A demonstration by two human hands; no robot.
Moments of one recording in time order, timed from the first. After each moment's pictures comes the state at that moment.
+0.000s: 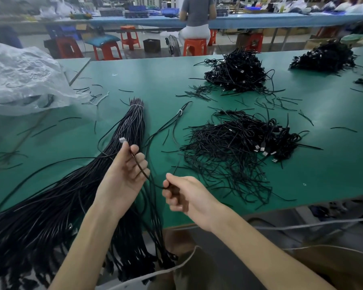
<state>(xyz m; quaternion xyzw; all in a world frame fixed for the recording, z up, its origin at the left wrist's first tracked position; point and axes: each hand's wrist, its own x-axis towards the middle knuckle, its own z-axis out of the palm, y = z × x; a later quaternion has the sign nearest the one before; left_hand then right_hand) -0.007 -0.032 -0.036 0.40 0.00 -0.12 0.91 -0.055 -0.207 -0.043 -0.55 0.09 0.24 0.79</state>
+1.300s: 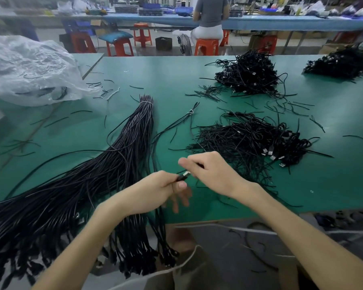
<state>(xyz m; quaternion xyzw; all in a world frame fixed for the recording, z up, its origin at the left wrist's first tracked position) -0.032 -0.050 -0.020 0.85 -0.26 -0.23 0.40 -0.012 -0.257 -0.033 -0.88 -0.24 -0.03 0.41</state>
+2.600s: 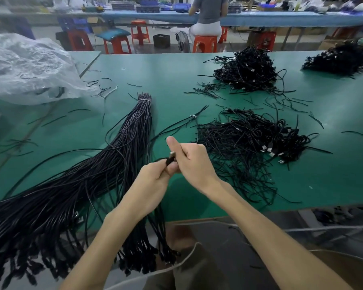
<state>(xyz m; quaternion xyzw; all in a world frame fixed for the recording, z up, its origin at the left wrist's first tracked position) -0.036 -0.061 -0.039 0.83 -0.16 -0.01 0.53 -0.003 -0.206 -0.038 -0.83 -0.14 -0.13 0.53</state>
